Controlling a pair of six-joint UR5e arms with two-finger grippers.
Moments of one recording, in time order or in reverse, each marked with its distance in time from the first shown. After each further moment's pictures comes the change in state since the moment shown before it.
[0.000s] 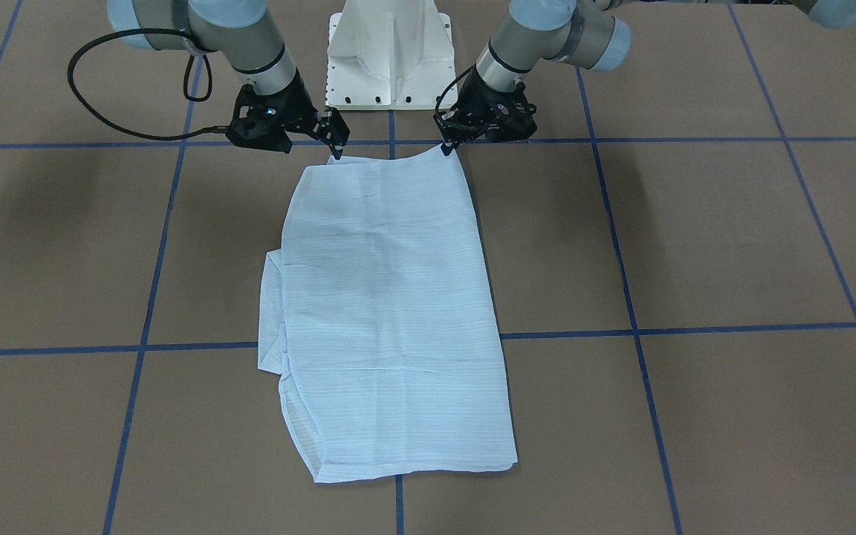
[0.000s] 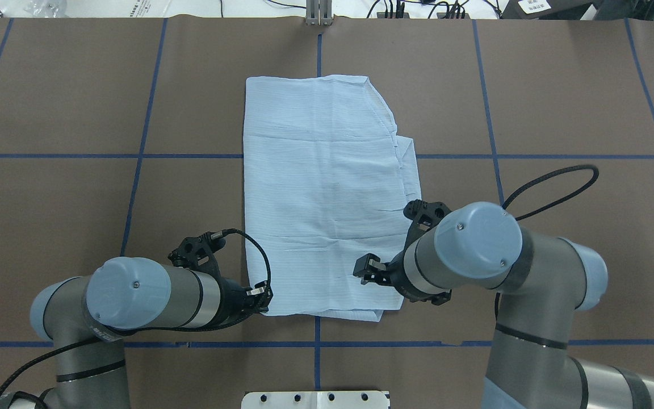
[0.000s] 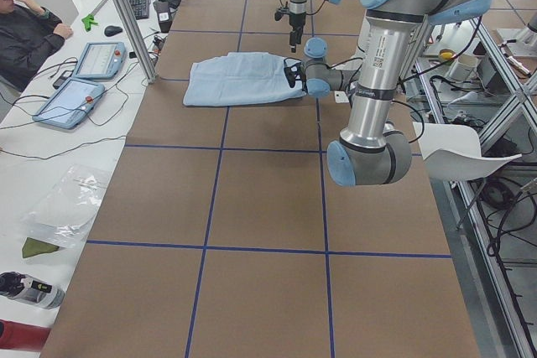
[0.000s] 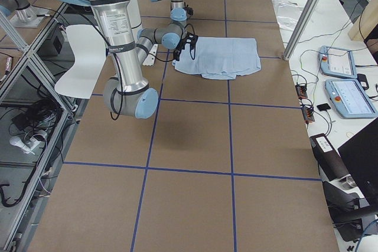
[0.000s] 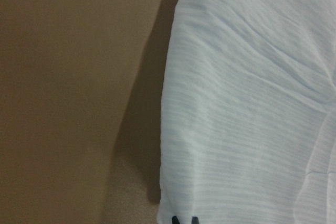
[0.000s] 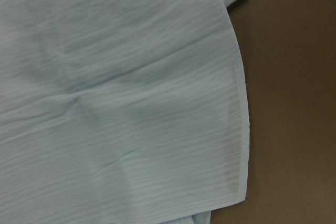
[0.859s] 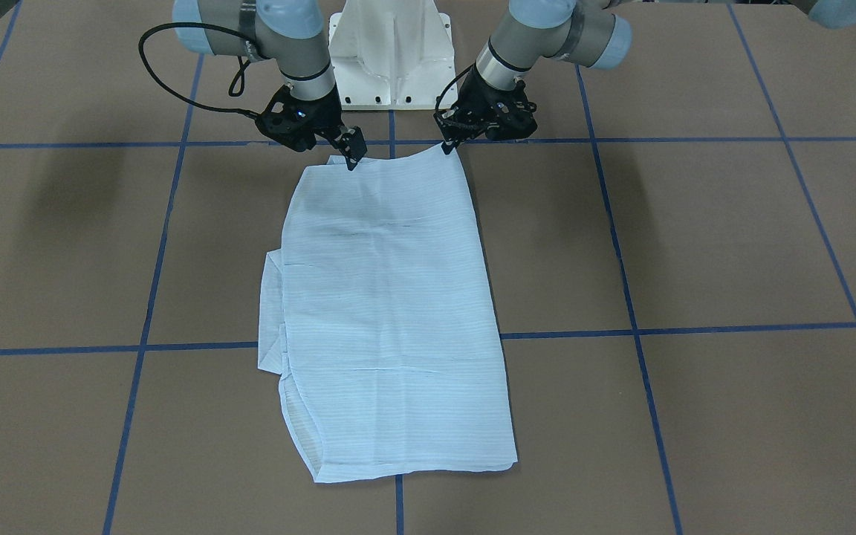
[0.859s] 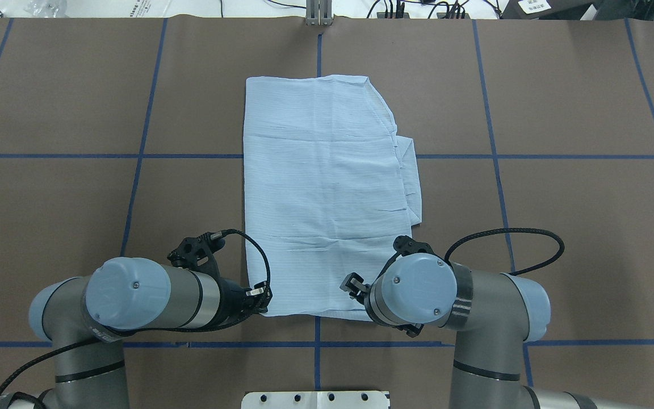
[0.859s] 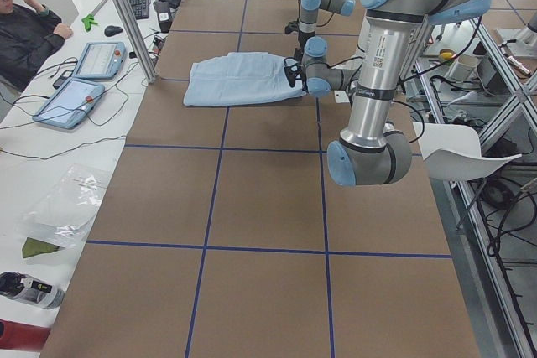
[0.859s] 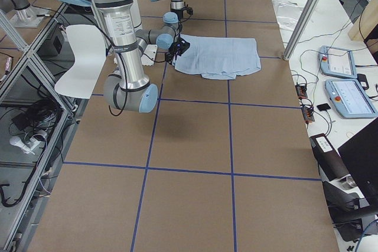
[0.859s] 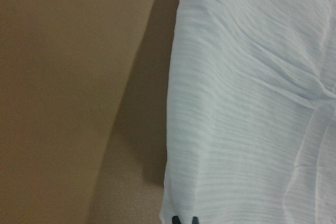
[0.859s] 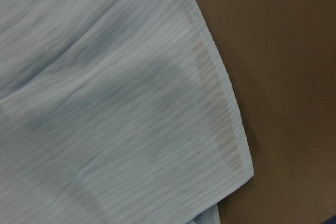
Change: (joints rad) left arm 0.001 0.002 -0.003 0.006 0.000 0.000; right arm -0.096 0.078 -0.108 -0.072 -0.131 0.304
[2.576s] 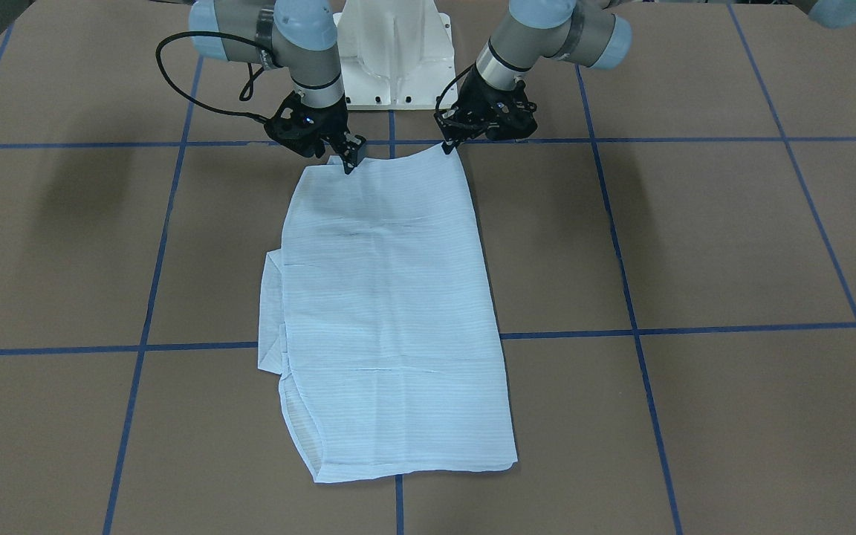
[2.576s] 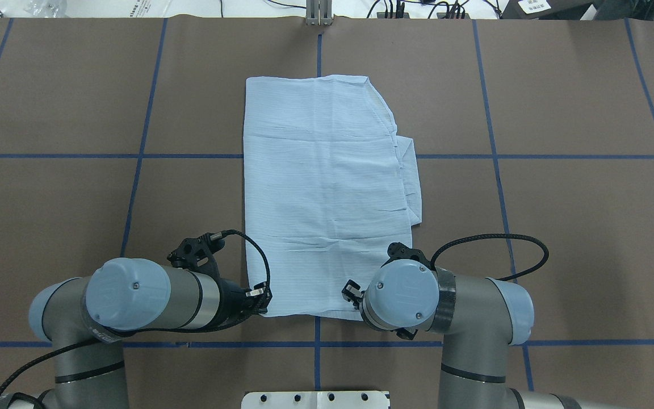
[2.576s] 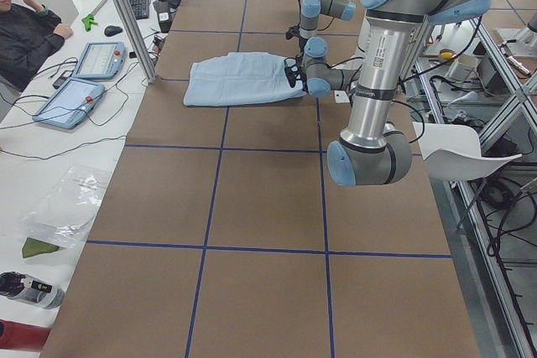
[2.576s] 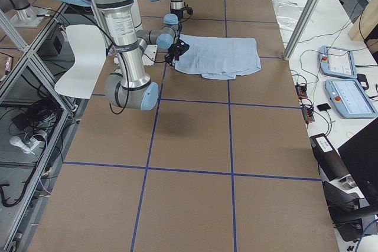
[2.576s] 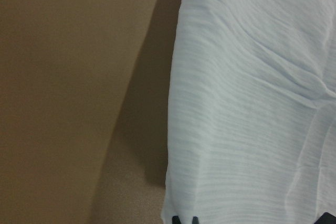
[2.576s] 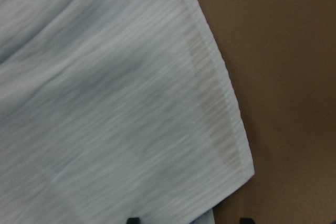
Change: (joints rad) left arm 0.001 0.001 0.000 0.000 0.000 0.000; right arm -0.016 0.017 -0.045 -0.017 0.001 0.004
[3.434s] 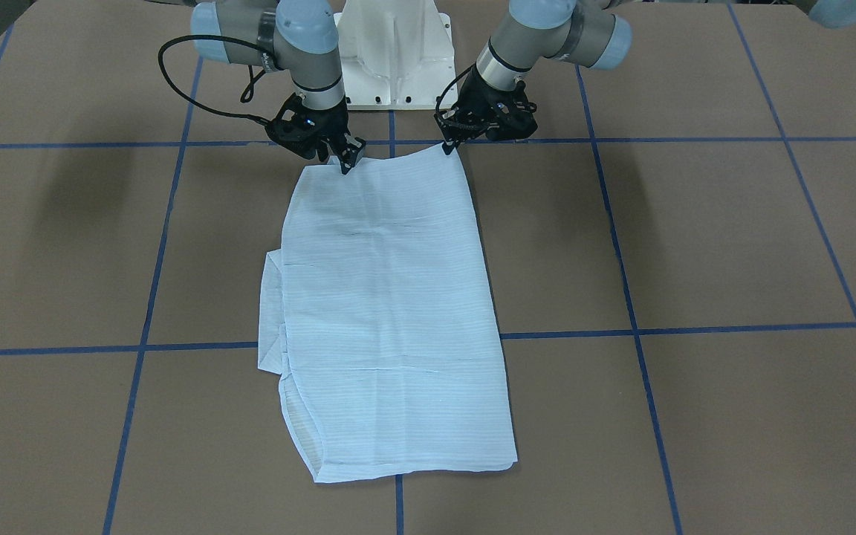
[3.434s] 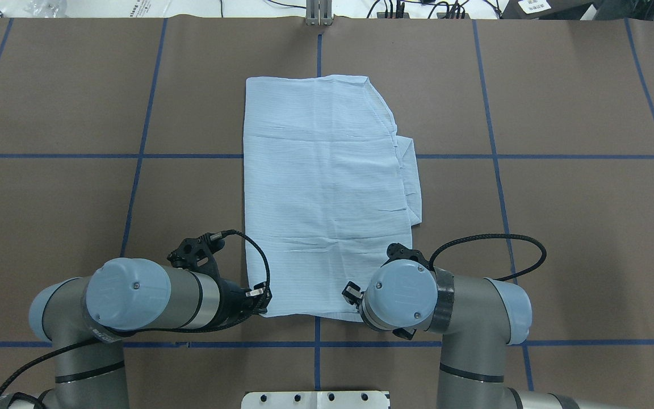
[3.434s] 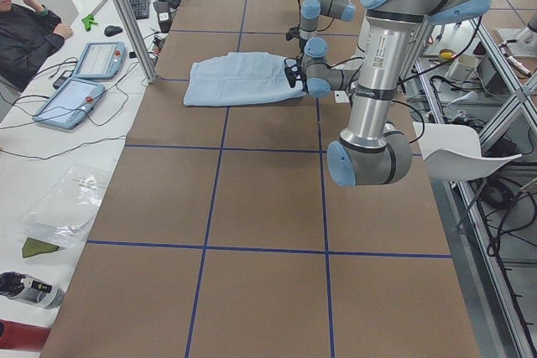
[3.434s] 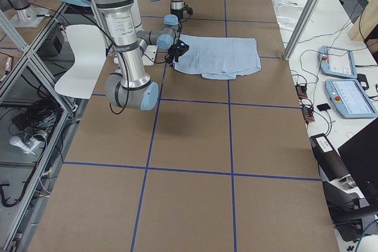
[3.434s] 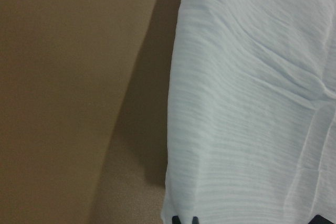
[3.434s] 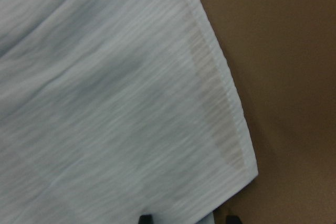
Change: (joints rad) left arm 0.000 0.000 0.002 0.000 0.000 0.000; right arm 0.000 0.002 -0.006 0.002 0.004 -0.005
